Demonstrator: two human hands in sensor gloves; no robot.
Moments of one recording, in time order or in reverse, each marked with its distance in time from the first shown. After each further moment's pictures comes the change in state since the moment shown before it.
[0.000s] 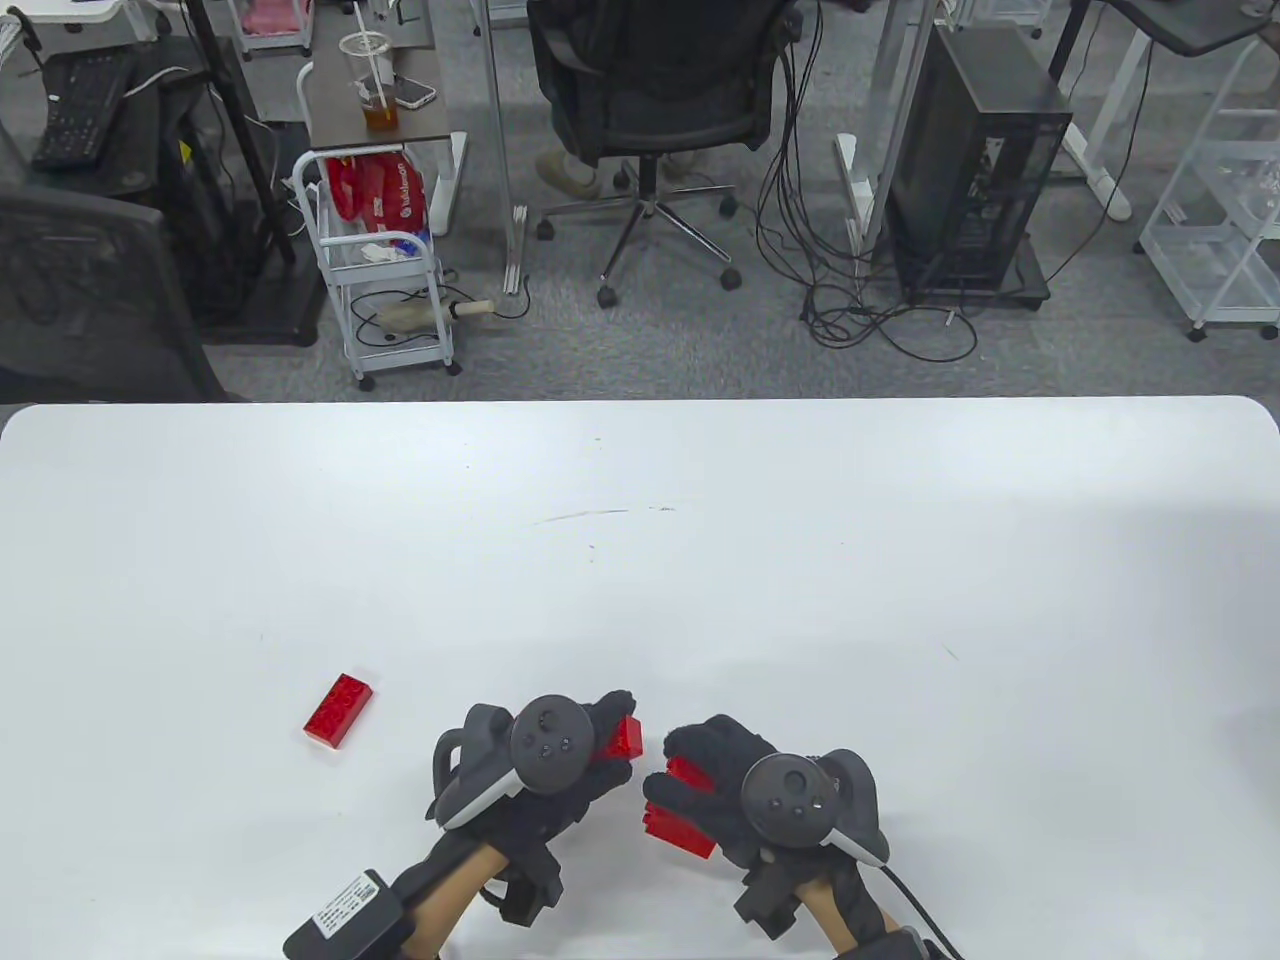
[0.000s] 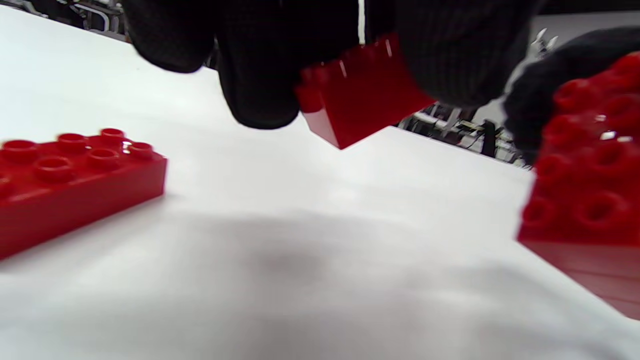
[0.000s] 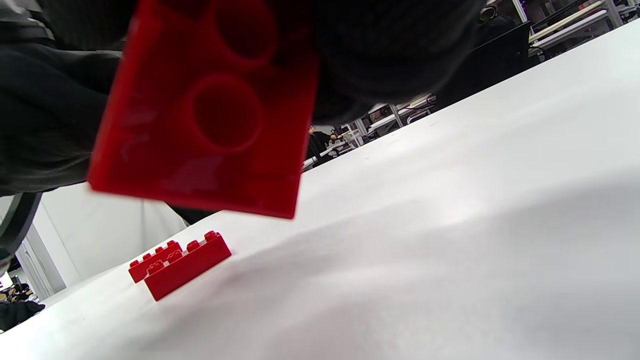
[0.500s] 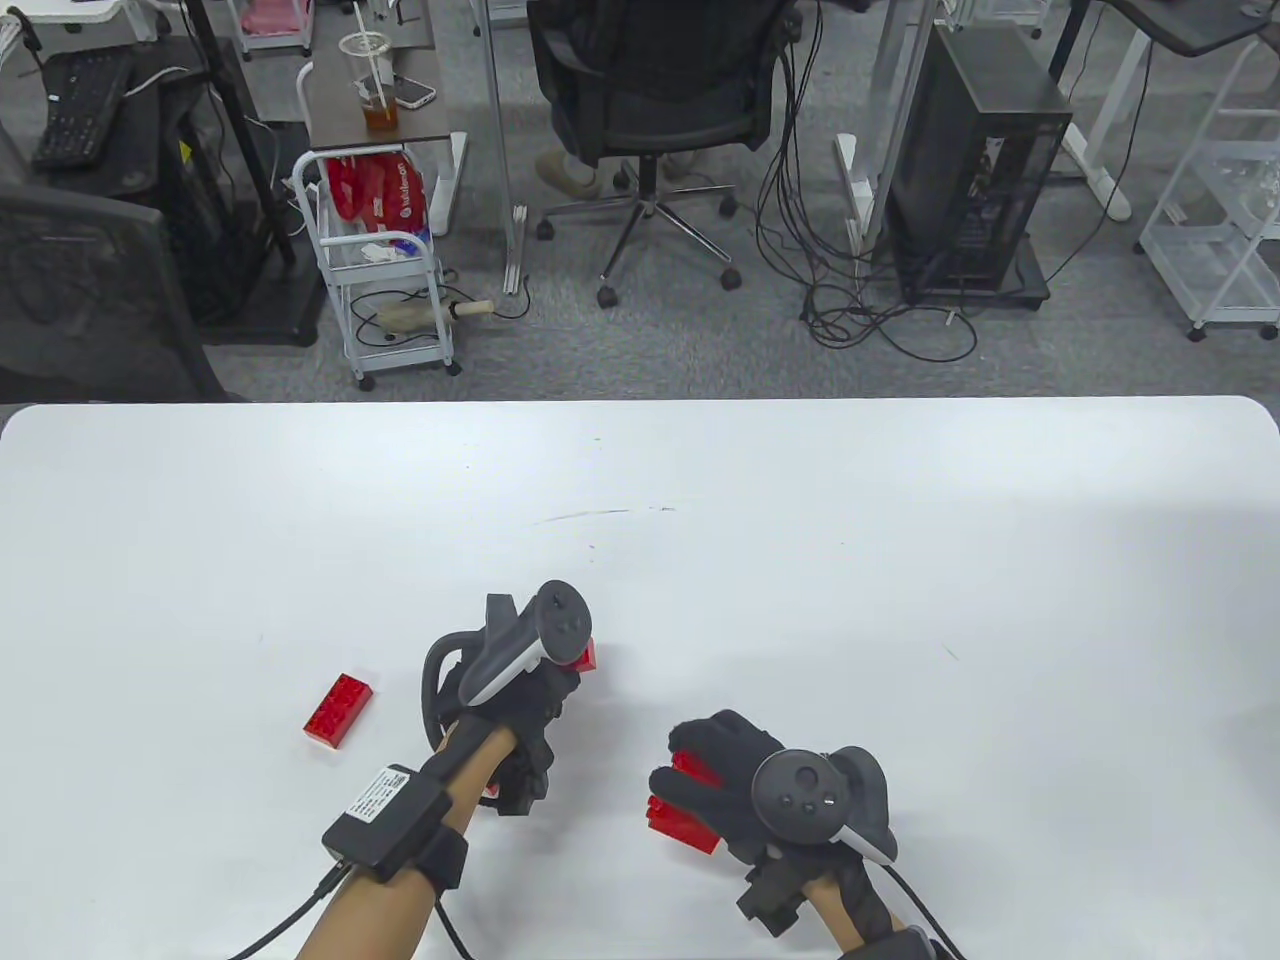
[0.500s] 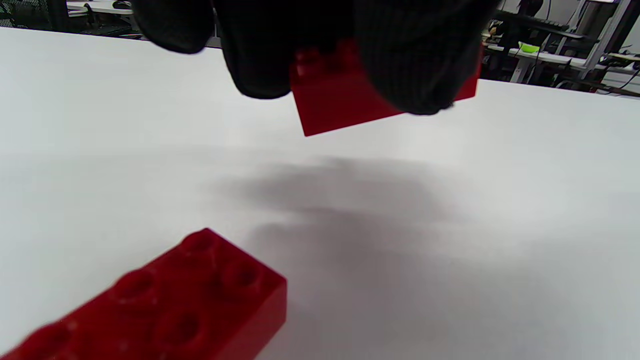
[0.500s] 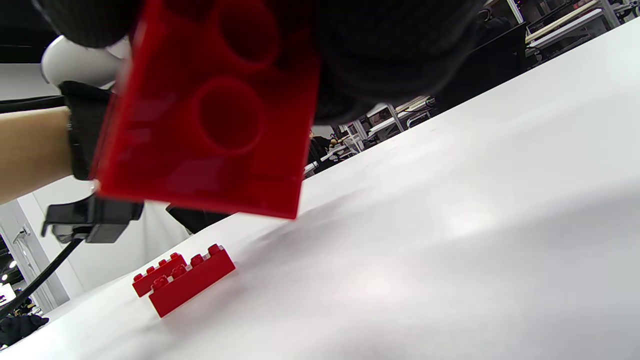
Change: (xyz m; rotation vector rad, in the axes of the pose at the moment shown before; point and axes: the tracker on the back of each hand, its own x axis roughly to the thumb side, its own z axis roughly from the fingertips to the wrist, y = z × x) left_hand -0.030 0.016 -0.084 -0.092 0.285 -0.173; right_hand -0.002 -0.006 0.000 -0.015 0.004 -0.022
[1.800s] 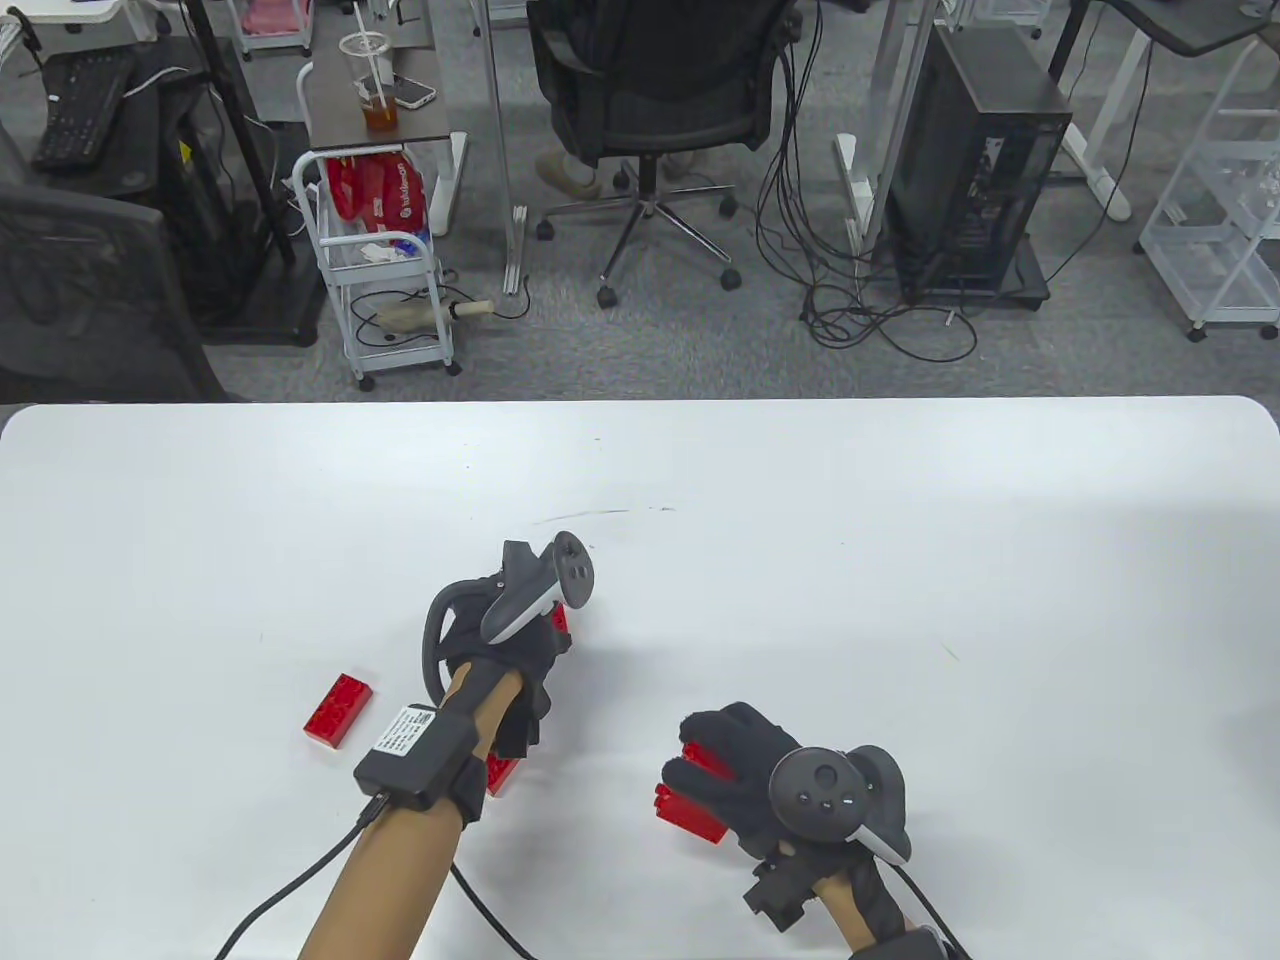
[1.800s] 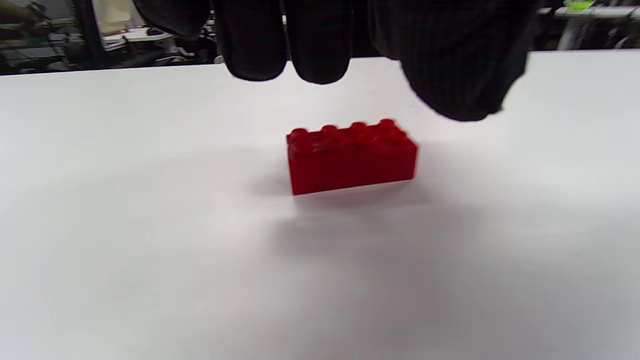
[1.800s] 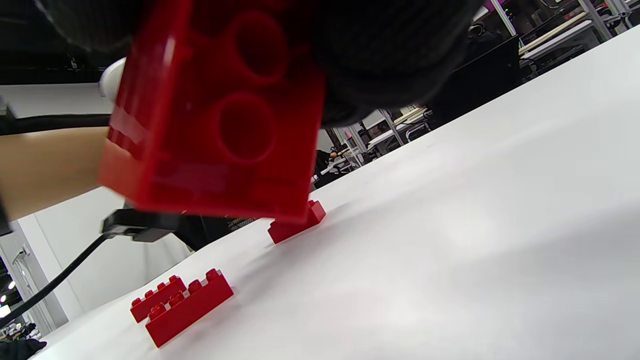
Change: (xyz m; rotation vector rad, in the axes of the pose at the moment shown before) left_hand 0.000 0.017 -0.018 0.008 0.035 -0.085; right_hand -0.007 -0.011 0.004 -0.052 0.001 -0.028
